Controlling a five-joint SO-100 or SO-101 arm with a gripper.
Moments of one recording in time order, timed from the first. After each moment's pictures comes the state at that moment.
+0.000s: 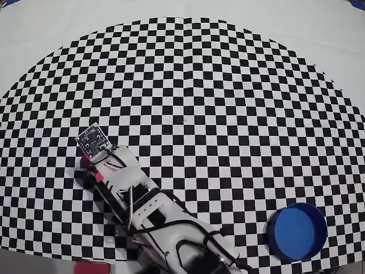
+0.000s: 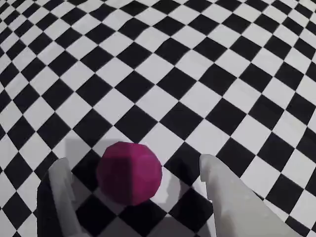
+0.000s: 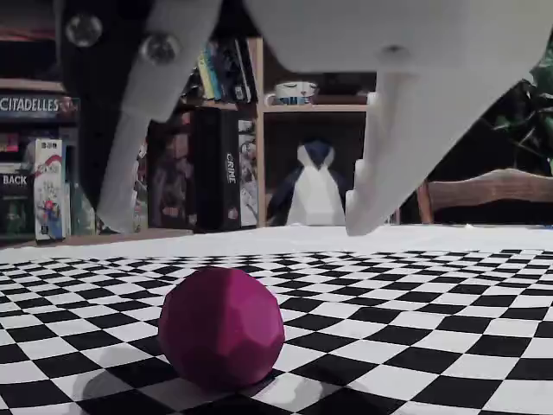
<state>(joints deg) -38.8 146.5 177.5 4.5 -92.5</state>
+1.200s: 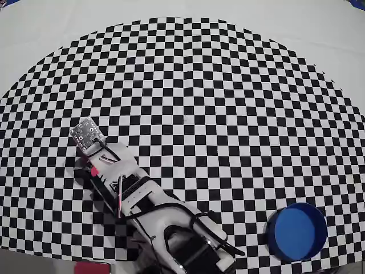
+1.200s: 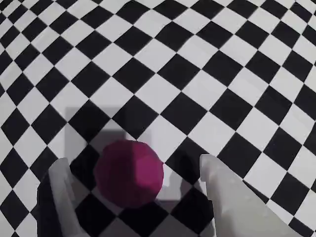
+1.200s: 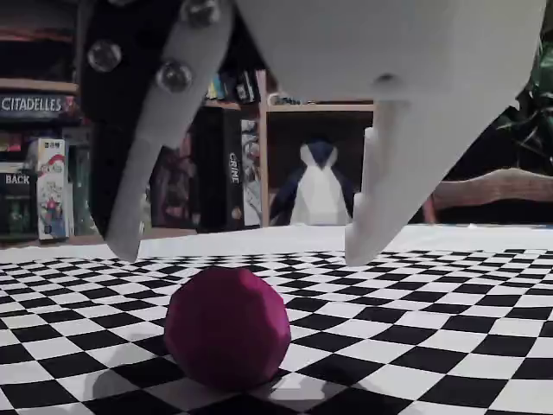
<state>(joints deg) -39.5 133.0 169.1 4.5 -92.5</state>
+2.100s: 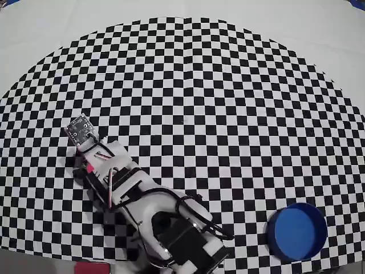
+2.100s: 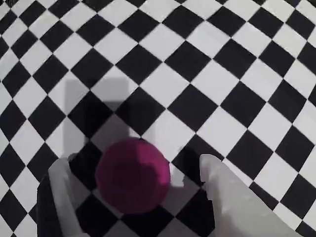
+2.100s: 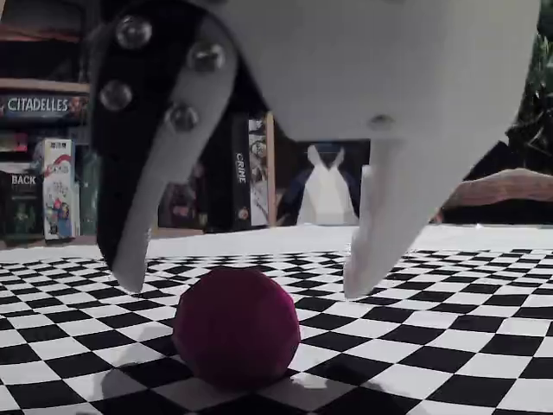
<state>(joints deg) -39.9 122.3 163.0 4.5 -92.5</state>
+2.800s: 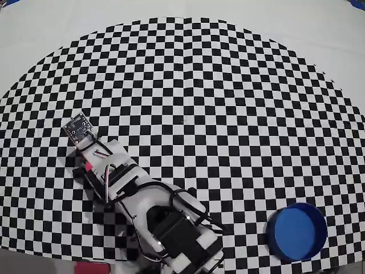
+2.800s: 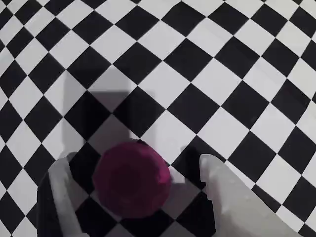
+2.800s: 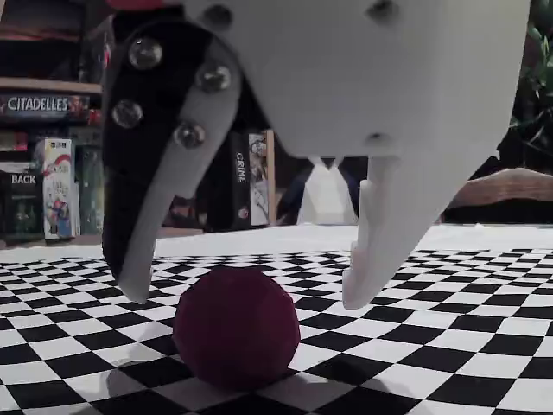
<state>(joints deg) -39.9 118.2 160.8 4.0 -92.5</state>
